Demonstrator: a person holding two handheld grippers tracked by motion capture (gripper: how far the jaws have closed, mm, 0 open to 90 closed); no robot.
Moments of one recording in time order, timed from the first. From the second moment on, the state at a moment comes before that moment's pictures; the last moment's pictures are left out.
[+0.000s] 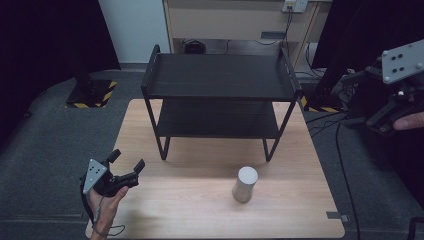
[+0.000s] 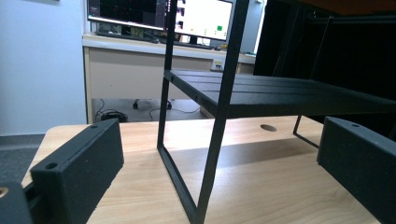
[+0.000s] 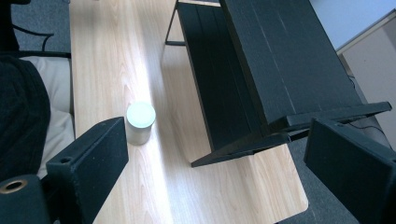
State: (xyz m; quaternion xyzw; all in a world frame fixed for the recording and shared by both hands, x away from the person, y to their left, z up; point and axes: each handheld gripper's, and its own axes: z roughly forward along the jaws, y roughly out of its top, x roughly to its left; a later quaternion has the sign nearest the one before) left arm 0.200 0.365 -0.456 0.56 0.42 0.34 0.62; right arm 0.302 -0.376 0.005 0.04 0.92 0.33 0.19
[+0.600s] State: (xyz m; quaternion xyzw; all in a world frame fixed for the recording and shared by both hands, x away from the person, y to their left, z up) left arm 0.197 0.365 -0.456 0.57 0.42 0.34 0.62; right arm 0.333 -0.324 -0.059 0.02 0.94 0.31 0.14
